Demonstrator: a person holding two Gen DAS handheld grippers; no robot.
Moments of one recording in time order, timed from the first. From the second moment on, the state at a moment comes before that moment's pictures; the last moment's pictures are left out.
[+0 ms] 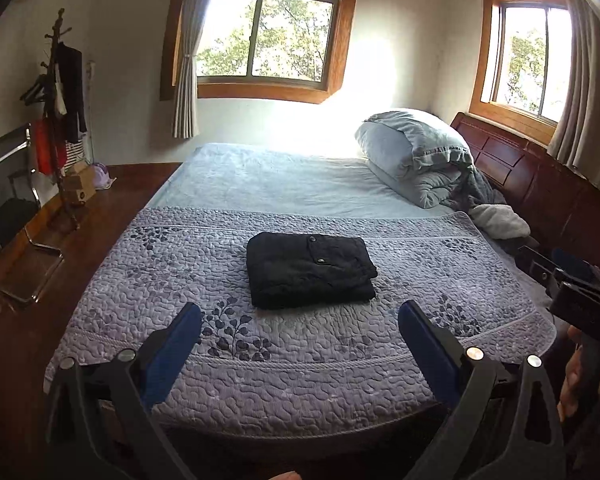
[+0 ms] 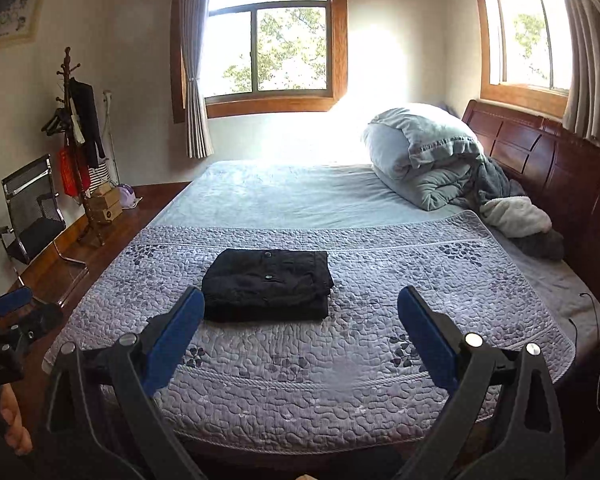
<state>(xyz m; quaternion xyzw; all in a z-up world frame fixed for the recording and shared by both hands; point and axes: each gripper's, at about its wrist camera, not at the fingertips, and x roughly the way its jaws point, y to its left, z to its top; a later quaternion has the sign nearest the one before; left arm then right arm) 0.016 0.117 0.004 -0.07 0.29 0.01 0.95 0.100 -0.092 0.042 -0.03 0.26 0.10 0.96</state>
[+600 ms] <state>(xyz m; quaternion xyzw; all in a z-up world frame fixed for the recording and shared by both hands) -0.078 0.115 0.019 -0.10 0.25 0.03 0.96 -0.002 -0.081 0.057 -0.03 0.24 0.15 0.96</state>
